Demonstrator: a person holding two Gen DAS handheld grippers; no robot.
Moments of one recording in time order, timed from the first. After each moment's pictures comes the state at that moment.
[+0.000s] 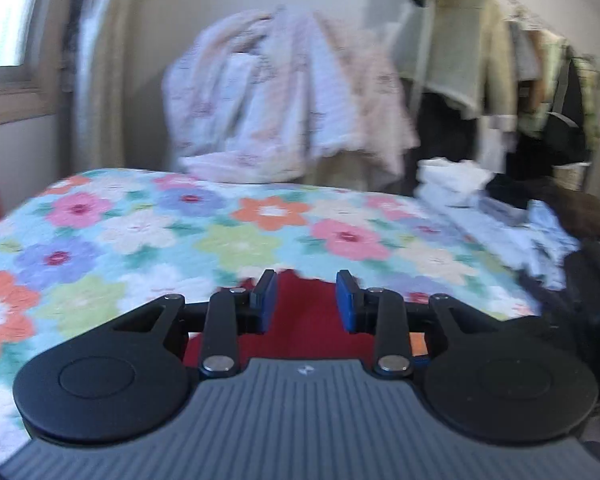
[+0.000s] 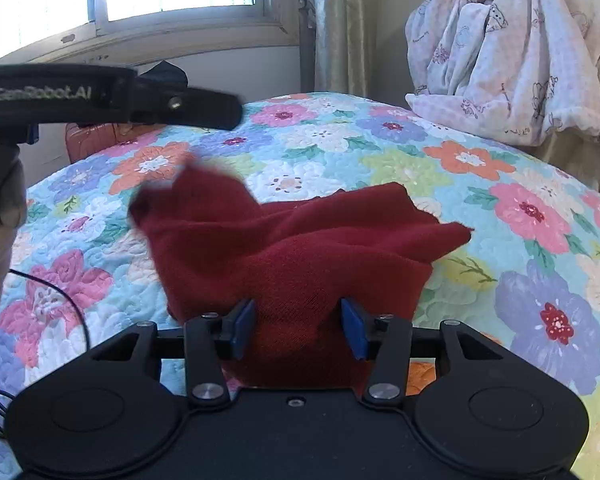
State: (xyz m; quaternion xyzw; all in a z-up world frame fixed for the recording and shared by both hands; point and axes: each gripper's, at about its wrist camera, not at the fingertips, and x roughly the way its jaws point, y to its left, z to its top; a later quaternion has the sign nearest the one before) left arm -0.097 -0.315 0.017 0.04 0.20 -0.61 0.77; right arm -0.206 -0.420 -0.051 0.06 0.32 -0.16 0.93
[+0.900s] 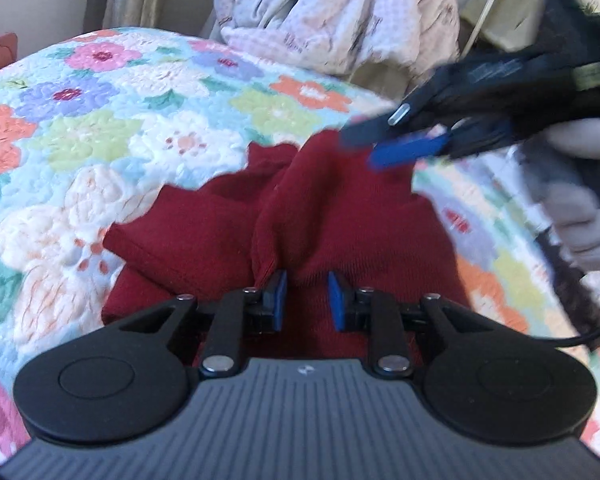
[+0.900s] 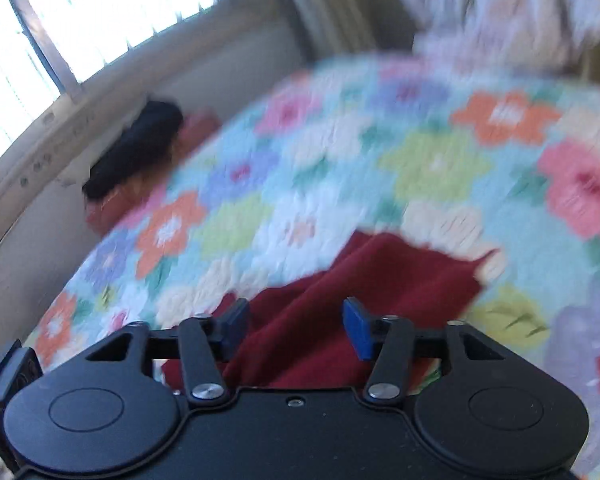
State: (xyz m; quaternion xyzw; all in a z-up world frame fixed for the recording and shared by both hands) left arm -0.057 -0.317 -0.055 0.02 0.36 -0.55 0.75; right arm -0.109 -0.539 -0.009 0.26 0.38 -0.07 0.88
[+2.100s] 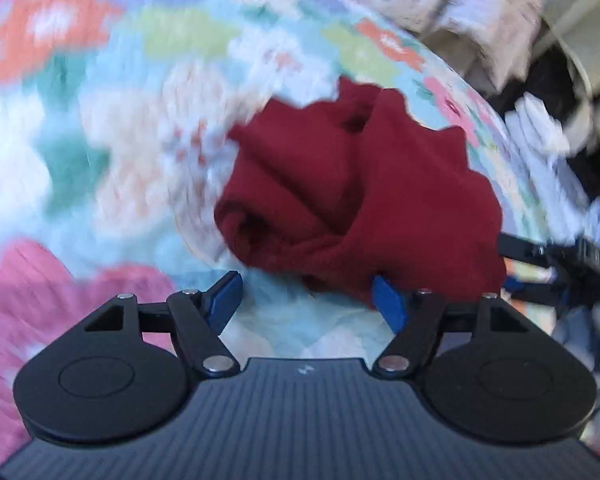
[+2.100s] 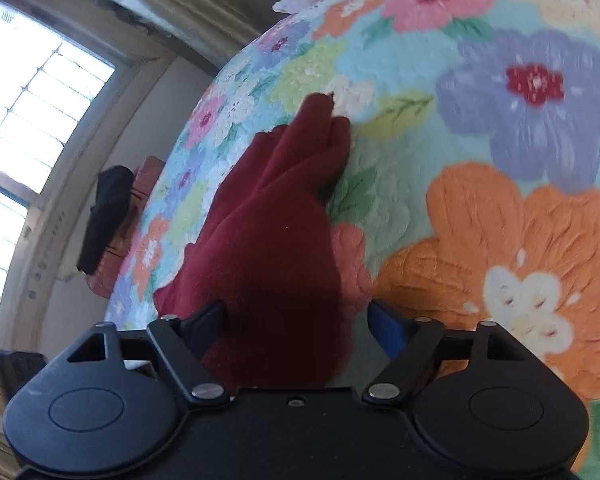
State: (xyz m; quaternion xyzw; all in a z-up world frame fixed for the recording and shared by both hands) left arm -0.011 -0.276 -0.086 -0.04 0.53 -0.46 0.71; right arm -0.238 -0.530 -0.101 0.48 0.28 -0.15 0.82
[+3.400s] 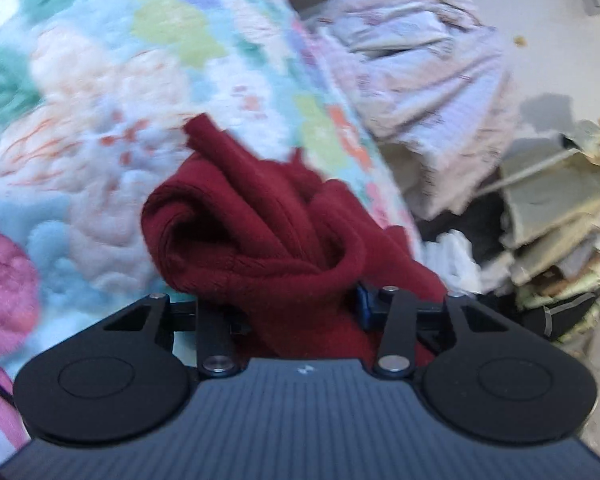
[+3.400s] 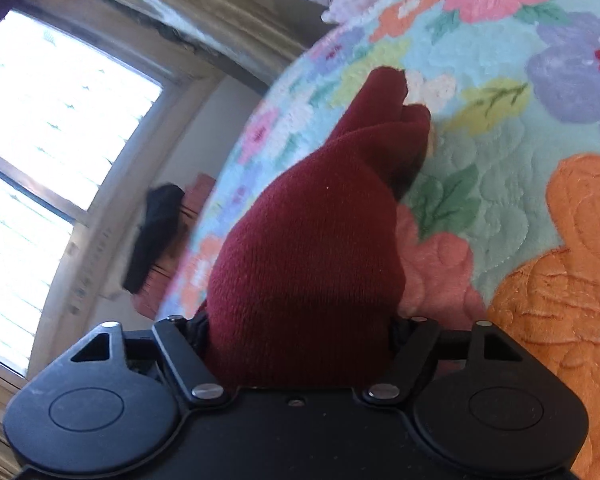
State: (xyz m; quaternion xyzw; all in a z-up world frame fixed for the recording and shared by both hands) left arm -0.019 -0.283 -0.091 -0.27 0.48 -0.48 0.68; right arm -0.186 -0.510 -0.105 0.49 0.19 -0.09 0.84
